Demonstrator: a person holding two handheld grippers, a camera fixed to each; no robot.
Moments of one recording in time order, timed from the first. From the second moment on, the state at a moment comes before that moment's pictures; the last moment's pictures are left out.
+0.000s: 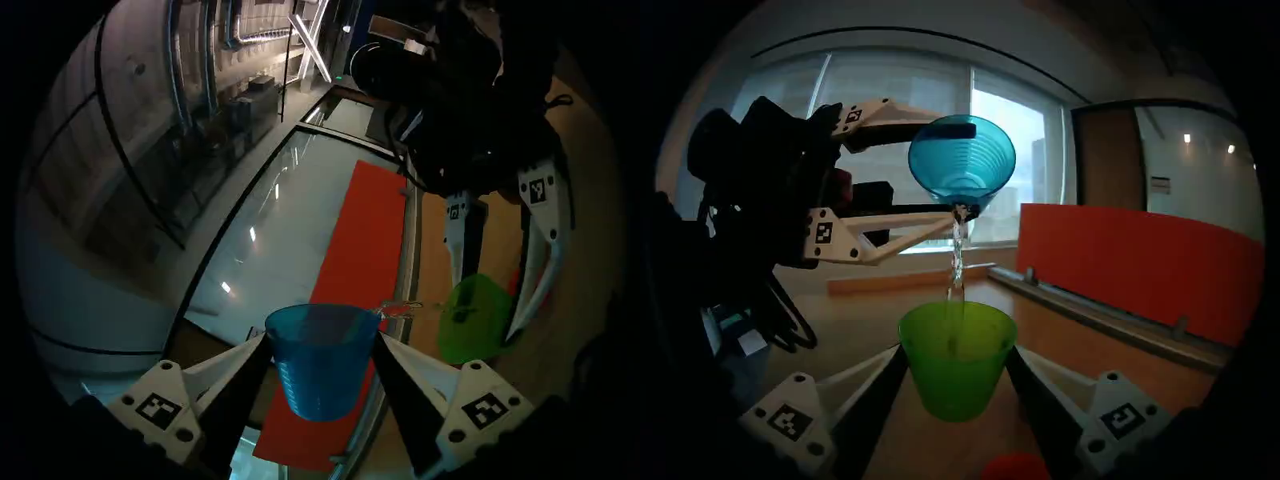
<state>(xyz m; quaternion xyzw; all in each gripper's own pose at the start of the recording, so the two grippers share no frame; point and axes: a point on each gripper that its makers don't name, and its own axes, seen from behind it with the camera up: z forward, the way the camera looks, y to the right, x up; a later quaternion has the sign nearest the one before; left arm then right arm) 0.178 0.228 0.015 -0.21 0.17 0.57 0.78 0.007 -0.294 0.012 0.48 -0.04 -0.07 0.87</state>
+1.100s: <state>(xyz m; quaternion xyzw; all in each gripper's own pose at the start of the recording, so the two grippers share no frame) 0.188 0.227 0.015 -0.17 0.20 0.64 0.72 0.003 -0.289 0.011 0.48 -0.04 -0.08 0.87</state>
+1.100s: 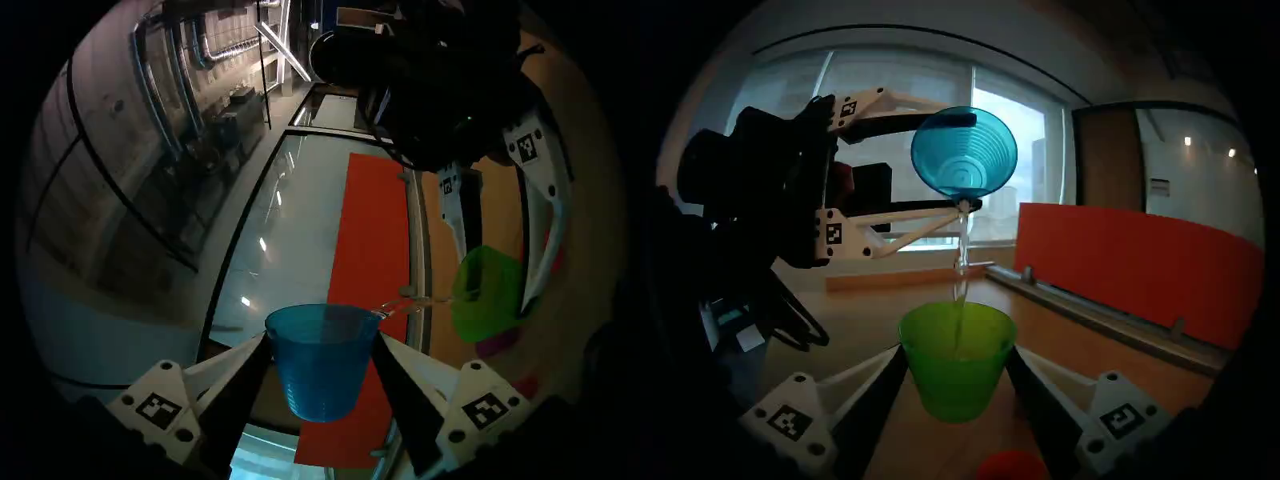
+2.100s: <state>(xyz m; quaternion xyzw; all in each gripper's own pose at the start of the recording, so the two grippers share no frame) 0.190 0.240 0.008 -0.15 0.25 0.71 0.64 0.008 -0.285 0.012 0.48 -0.03 -0.08 0.87</state>
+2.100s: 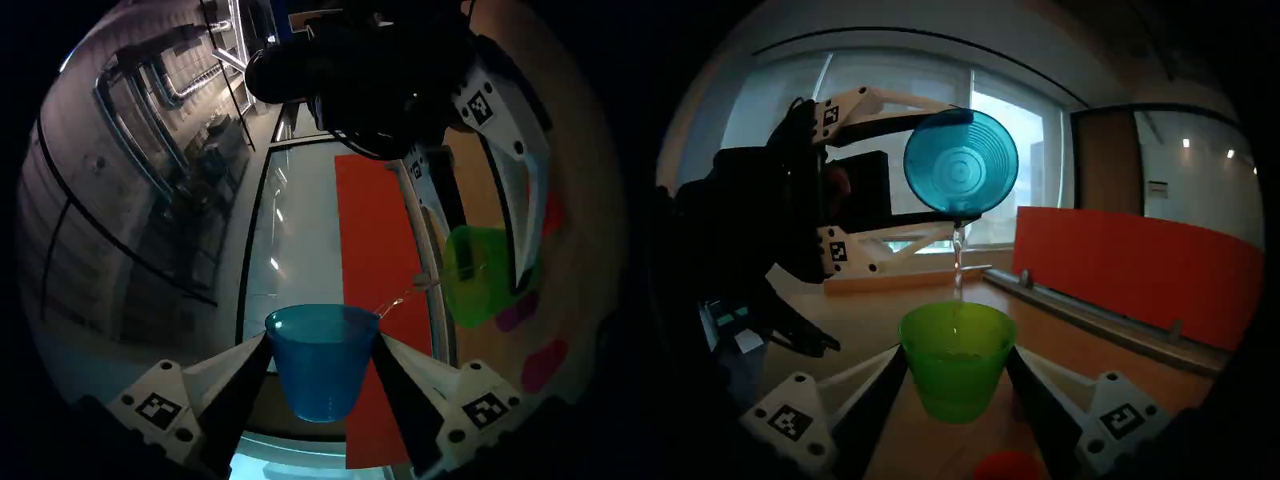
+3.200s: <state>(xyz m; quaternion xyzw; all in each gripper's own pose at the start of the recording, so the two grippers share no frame) 0.162 0.213 0.024 -0.18 0.17 0.56 0.79 0.014 -0.277 0.011 0.47 -0.03 -0.08 0.88</state>
